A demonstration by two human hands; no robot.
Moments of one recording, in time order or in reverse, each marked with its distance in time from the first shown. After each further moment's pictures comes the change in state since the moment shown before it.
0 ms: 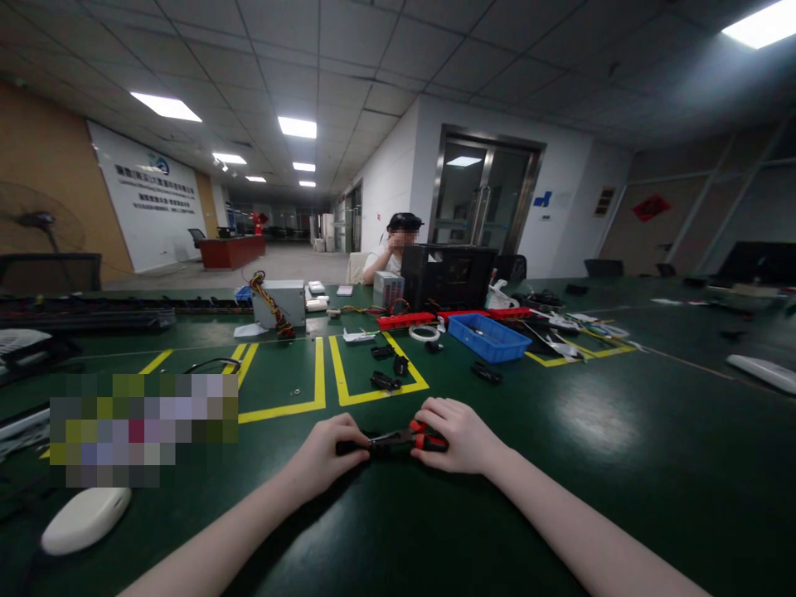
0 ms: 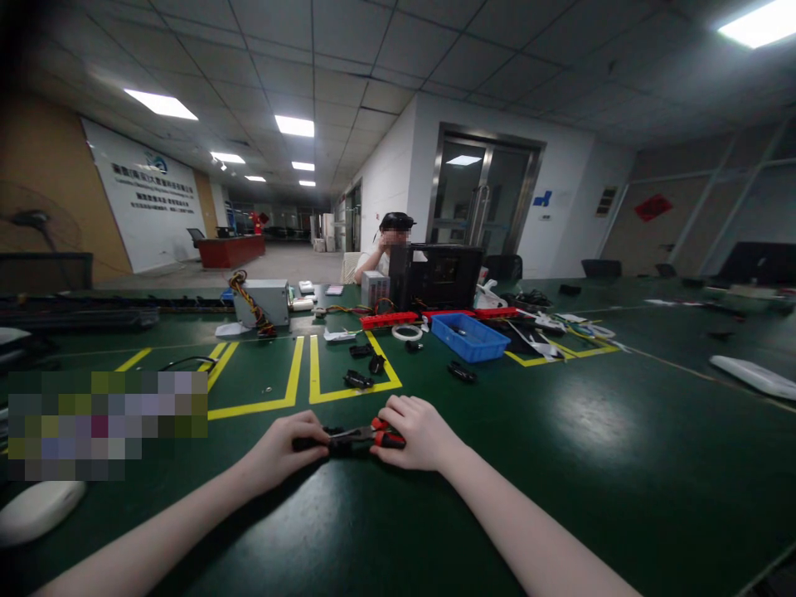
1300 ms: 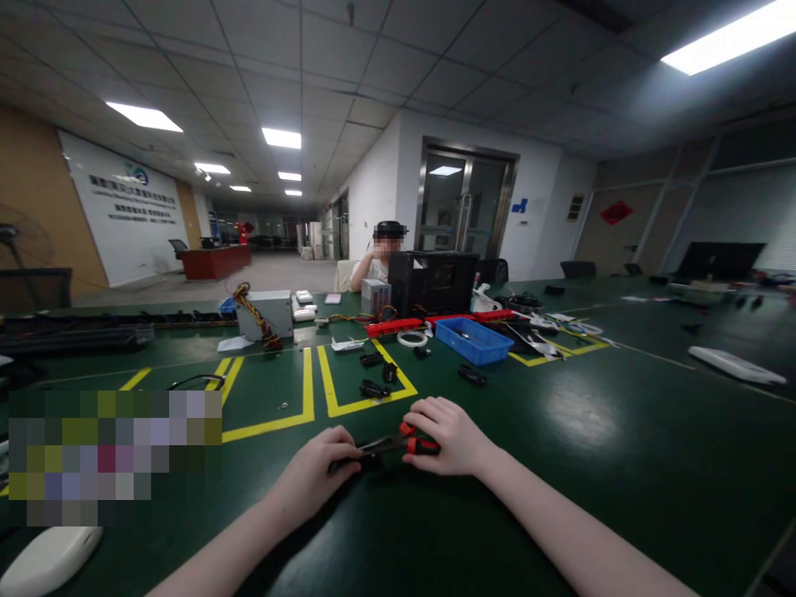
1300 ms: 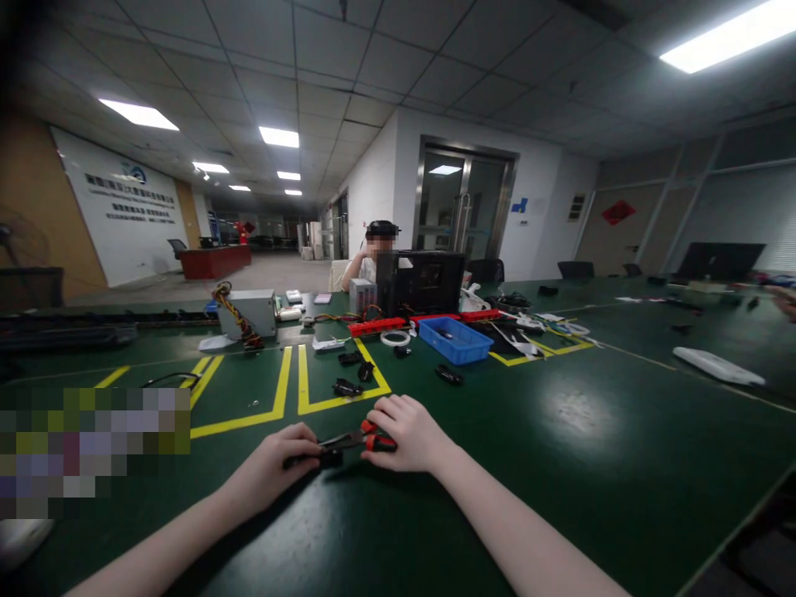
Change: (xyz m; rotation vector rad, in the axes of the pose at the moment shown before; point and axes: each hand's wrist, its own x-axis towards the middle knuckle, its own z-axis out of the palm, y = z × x) left_hand -0.002 -0.001 0.007 0.125 -0.038 0.086; right_hand -0.002 -0.001 -0.010 0.021 0.052 -0.011
